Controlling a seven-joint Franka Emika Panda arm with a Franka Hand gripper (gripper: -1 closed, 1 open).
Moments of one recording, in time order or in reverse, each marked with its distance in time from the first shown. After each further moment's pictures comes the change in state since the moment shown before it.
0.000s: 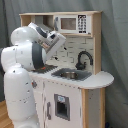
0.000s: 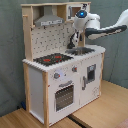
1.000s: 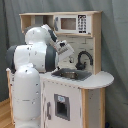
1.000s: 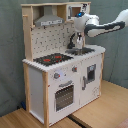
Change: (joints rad) arm -0.007 0.157 0.000 -0.001 0.161 -0.220 0.000
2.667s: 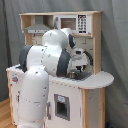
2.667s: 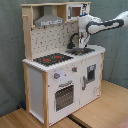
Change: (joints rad) arm -0.131 0.139 -0.007 -0.017 0.161 0.038 0.004
